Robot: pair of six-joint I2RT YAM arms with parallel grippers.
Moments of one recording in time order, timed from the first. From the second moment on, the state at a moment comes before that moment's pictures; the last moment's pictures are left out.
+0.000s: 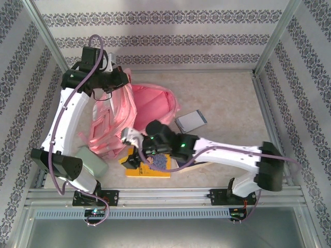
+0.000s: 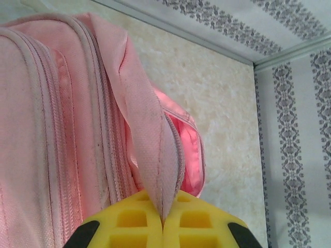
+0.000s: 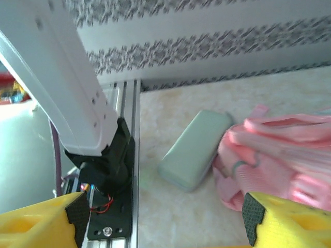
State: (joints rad) left arm -0.16 1.58 1.91 -1.07 0.36 -0.57; right arm 1.19 1.54 1.16 -0.04 -0.35 -0.01
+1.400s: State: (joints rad) left arm 0.03 0.98 1.39 -1.29 -0.18 -0.84; right arm 0.95 1.19 1.05 -0.55 0.22 0.40
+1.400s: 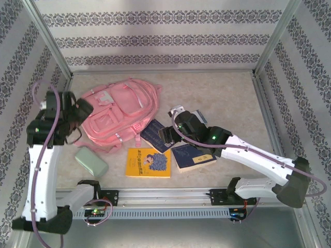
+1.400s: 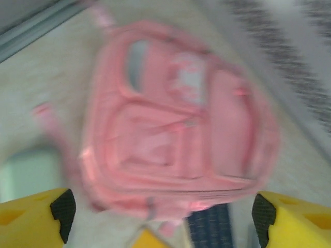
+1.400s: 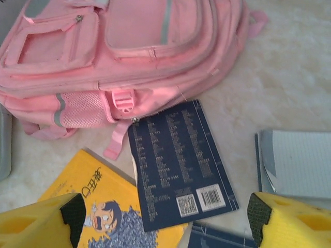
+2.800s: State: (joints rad) left arm 0.28 1.24 0.71 -1.09 0.00 -0.84; right arm 0.80 0.91 0.85 -0.62 0.03 0.47
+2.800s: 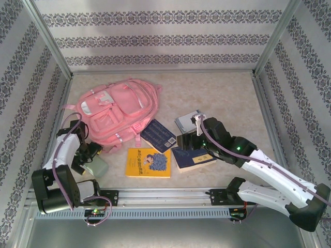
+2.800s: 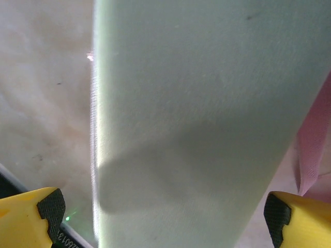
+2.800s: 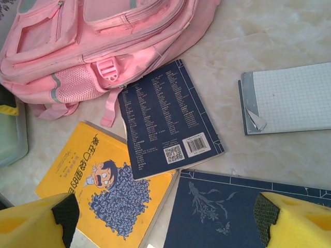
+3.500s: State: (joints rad) left arm 0.28 0.99 0.71 -1.11 0.03 -0.89; right arm 0.80 0.93 0.93 -0.66 0.01 0.48
